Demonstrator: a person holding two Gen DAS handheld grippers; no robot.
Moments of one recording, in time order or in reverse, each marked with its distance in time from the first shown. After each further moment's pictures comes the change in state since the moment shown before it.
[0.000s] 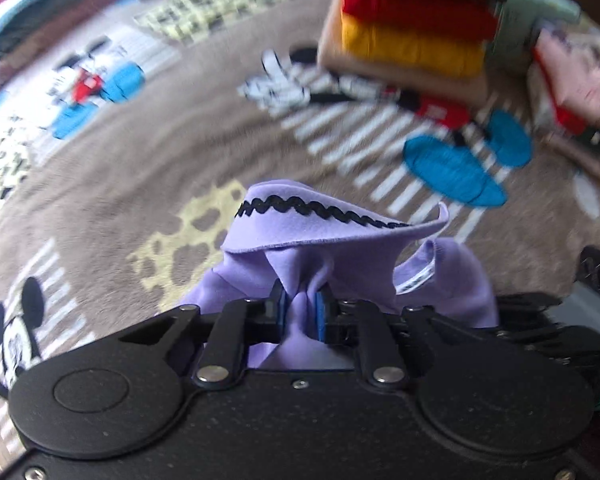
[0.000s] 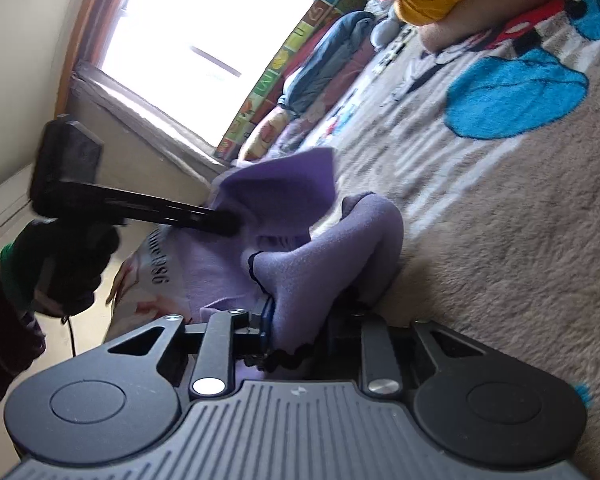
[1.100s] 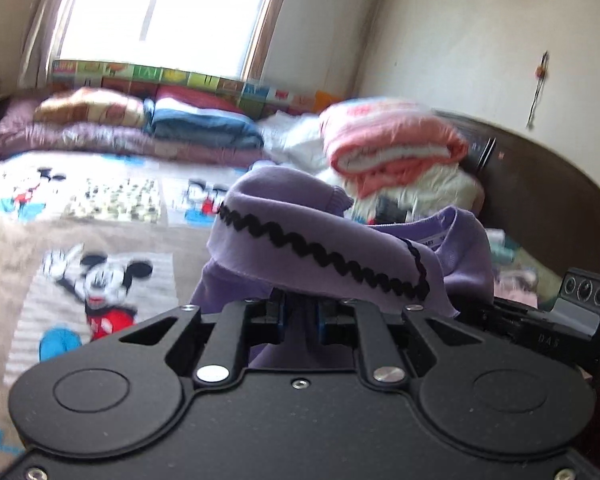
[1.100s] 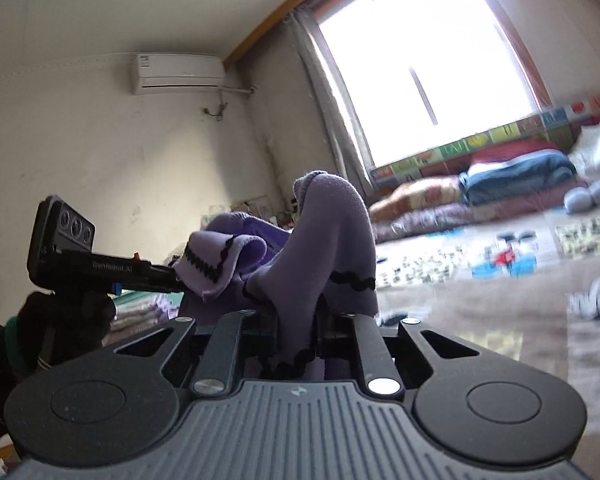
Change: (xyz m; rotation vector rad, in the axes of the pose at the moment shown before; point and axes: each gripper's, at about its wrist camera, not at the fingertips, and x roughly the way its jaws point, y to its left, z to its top) left arm -0.230 0.006 -0.215 -0.426 -0.726 0.025; right arm -0.071 0.261 0.019 -0.680 0.004 0.227
